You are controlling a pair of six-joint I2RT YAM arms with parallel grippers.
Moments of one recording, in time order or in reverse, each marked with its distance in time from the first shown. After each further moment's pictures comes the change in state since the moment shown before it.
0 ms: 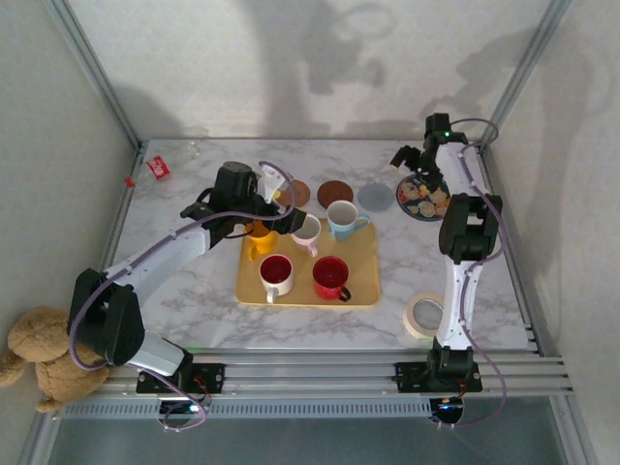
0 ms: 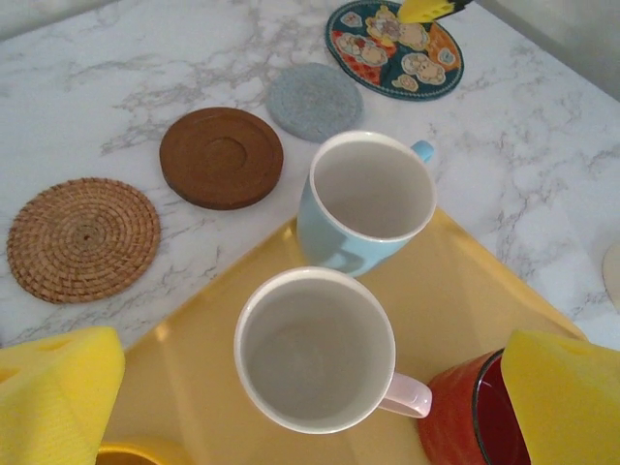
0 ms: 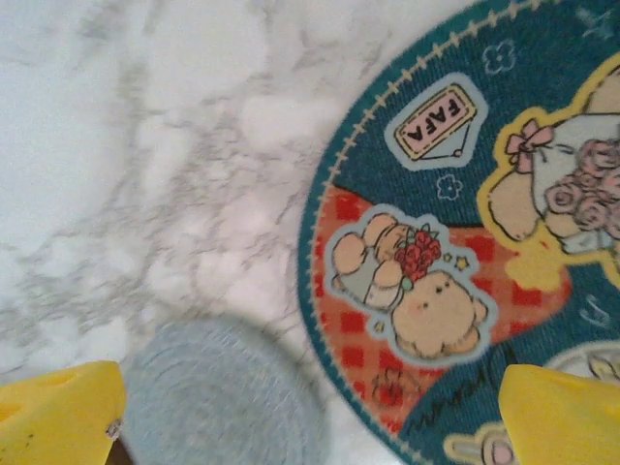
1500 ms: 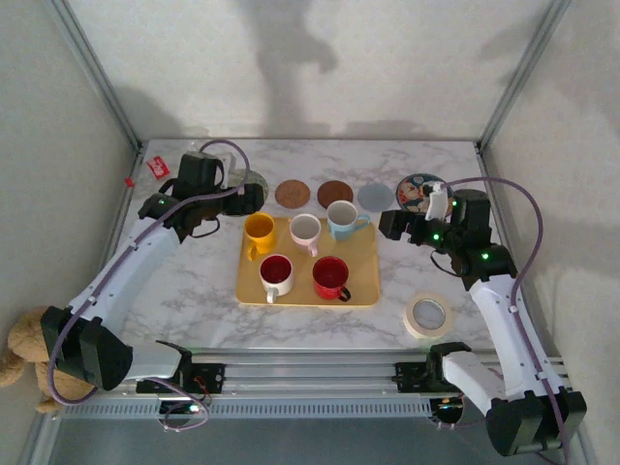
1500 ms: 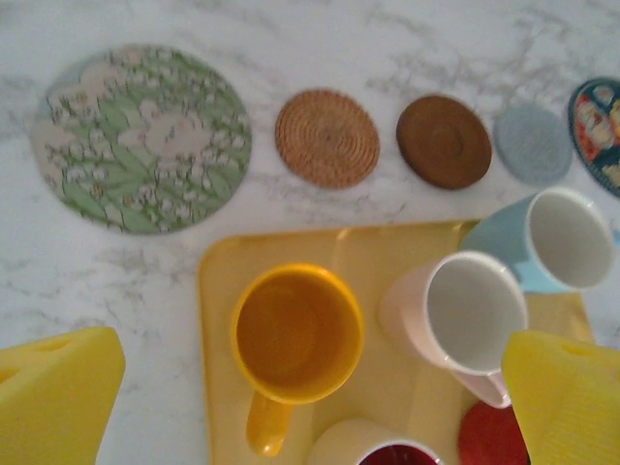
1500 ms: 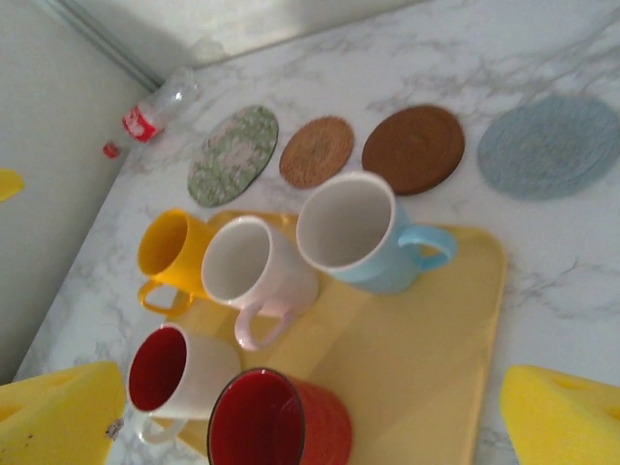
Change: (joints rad) left arm 0.136 -0.140 0.119 -0.430 -0.327 -0.350; right arm 0.152 -1.361 -1.207 0.375 -0.339 -0.247
